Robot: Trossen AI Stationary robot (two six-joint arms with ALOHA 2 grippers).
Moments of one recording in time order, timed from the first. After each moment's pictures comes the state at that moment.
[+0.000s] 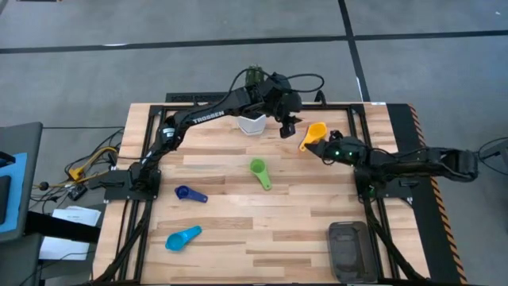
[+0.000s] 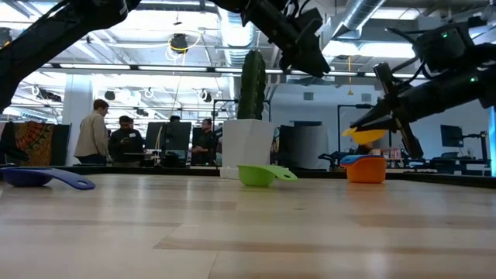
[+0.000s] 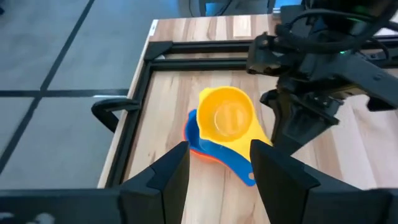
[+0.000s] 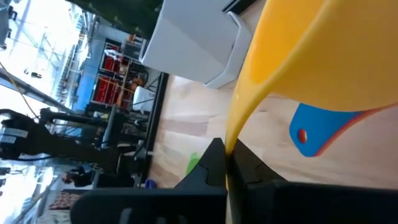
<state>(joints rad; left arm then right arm) 0.32 2.26 2.36 -0.60 0.07 0.23 -0.37 0.90 0.07 0.58 0.11 1.23</state>
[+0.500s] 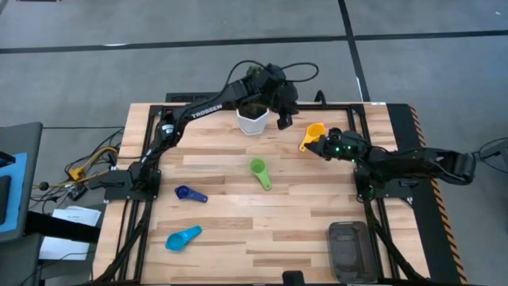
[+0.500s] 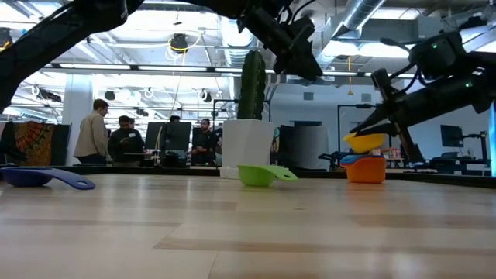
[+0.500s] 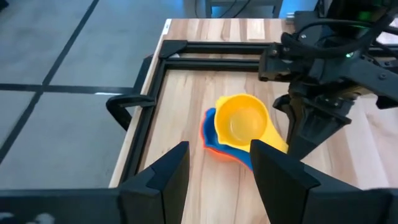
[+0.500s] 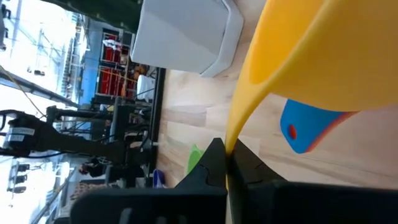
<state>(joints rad) 0.39 2.26 2.36 -0.59 0.12 0.21 -0.52 0.96 0.07 0.61 -0.11 1.27</state>
